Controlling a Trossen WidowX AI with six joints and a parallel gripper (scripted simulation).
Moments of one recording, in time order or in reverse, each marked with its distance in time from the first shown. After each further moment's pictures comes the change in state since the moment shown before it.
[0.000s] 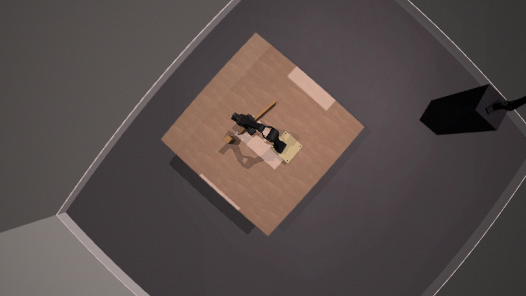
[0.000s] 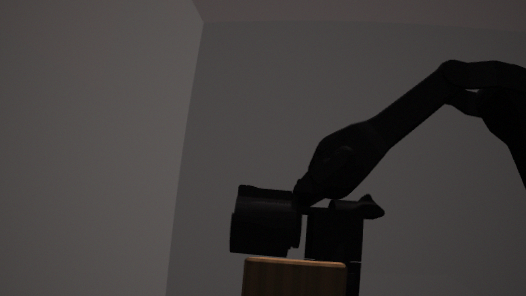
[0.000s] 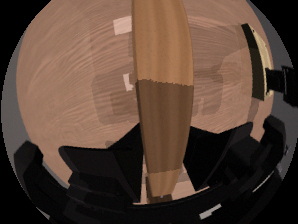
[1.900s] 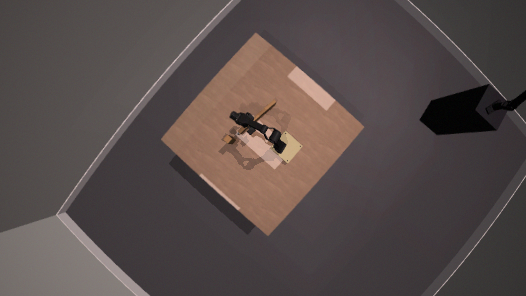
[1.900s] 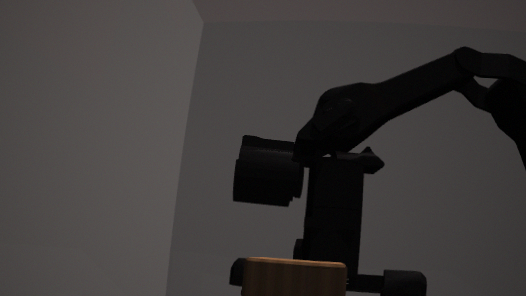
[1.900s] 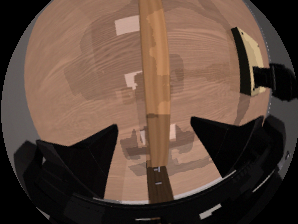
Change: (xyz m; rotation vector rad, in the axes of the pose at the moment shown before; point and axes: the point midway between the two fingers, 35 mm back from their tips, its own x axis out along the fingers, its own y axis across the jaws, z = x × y) arm -0.050 0.004 -0.001 0.000 0.004 0.012
